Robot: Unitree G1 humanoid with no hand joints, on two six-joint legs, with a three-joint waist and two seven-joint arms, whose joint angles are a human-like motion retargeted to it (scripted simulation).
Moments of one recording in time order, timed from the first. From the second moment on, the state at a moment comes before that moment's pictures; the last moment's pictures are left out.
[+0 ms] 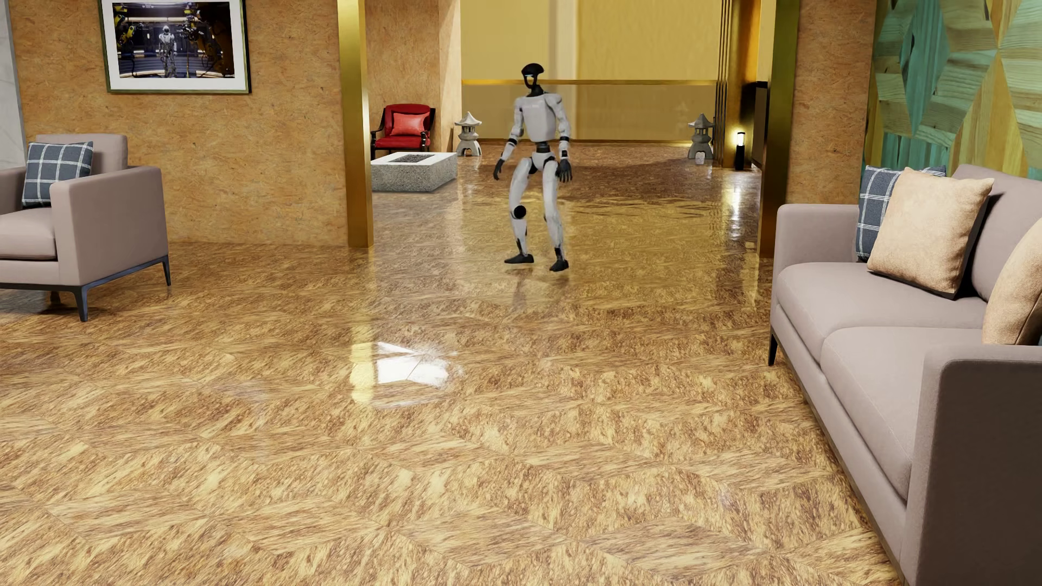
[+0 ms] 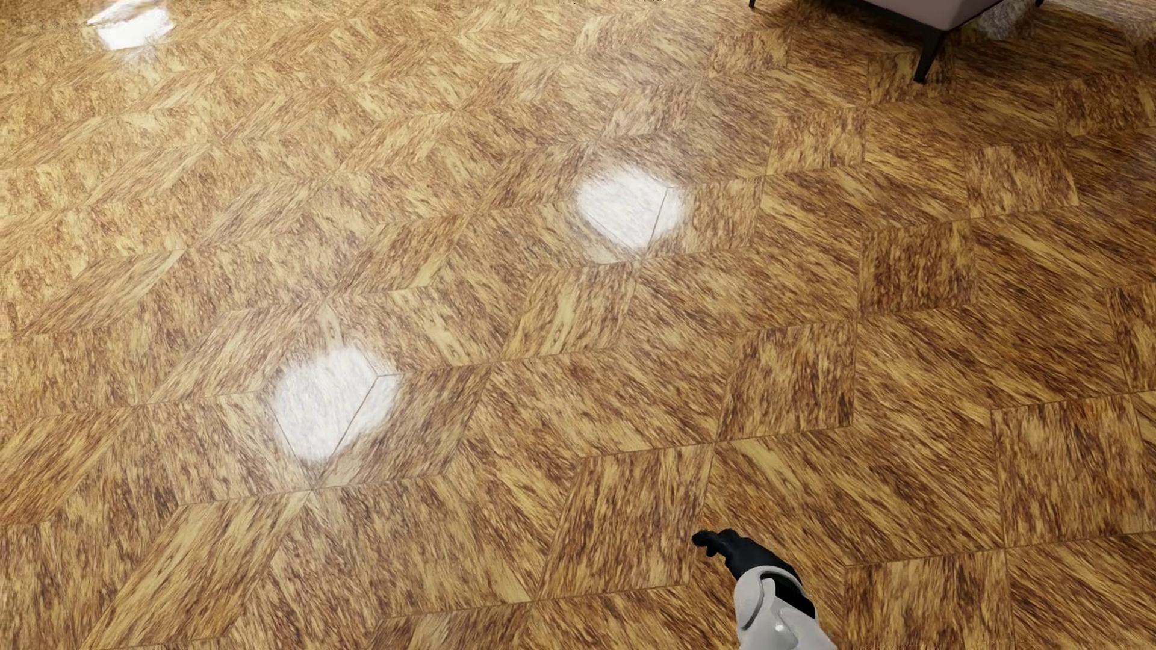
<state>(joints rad) -0.40 -0.35 0.02 0.30 -0.16 0.11 0.21 -0.37 0.04 0.54 0.46 0.24 -0.18 -0.25 -0.22 0.16 -0.22 -0.16 -0.02 0.10 0.39 0.70 0.82 0.78 -0.58 0.21 0.33 -0.05 -0.09</state>
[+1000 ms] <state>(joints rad) -0.16 -0.17 0.05 0.17 -0.27 -0.02 0.27 -0.35 -0.02 0.38 0.39 0.35 -0.10 -0.33 -0.21 0.03 -0.20 -0.07 0.10 0.18 0.38 0.83 0.80 0.73 -0.63 0.28 0.34 -0.06 -0.05</state>
